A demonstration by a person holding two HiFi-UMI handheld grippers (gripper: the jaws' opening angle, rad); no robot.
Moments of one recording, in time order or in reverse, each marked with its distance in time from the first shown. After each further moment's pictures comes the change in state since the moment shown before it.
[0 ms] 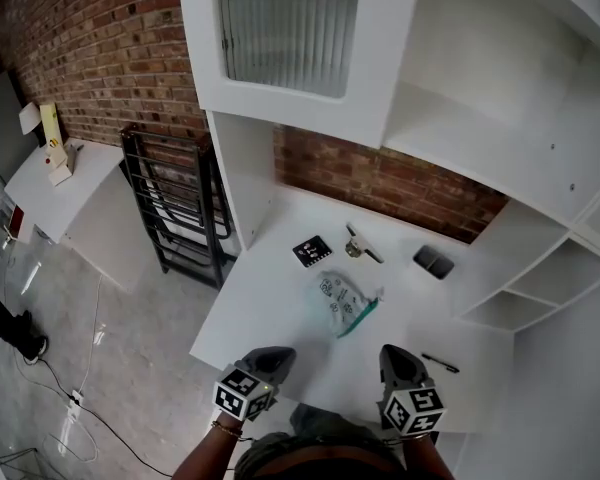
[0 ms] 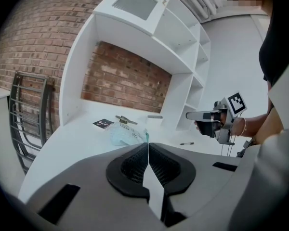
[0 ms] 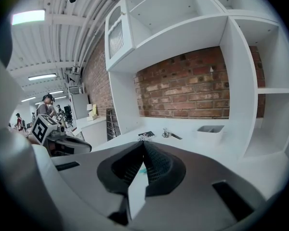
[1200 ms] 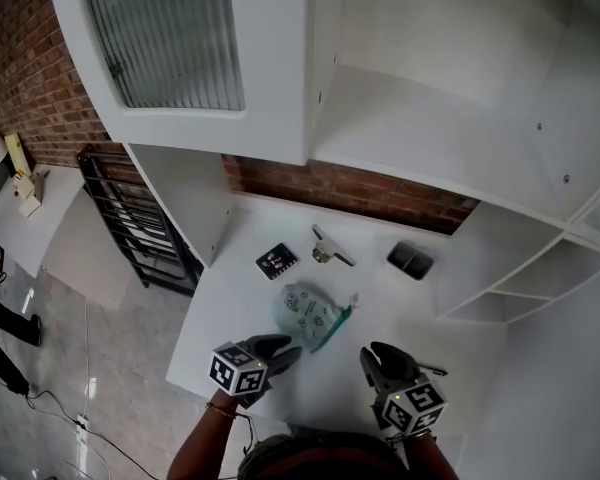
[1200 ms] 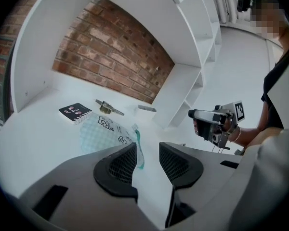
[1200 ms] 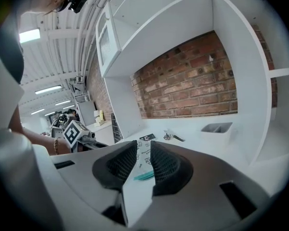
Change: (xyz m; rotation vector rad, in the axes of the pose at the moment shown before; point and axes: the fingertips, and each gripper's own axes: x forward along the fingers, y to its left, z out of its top) left arm 0.115 0.005 0.018 -0.111 0.164 -0.259; right arm 0.026 -0.046 0.017 0.081 -0.022 0.126
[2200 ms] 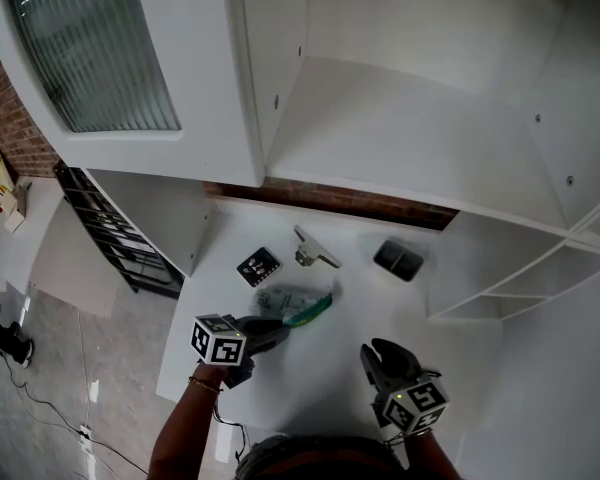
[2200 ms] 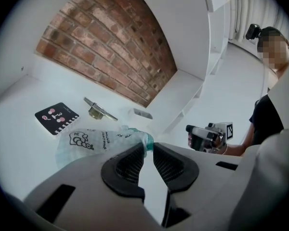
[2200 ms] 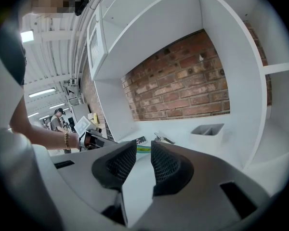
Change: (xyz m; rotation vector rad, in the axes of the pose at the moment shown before) left arm 0.034 0.033 0.055 -0.091 0.022 -0.202; right arm 0.006 -0.045 0.010 0.031 -0.022 -0.058
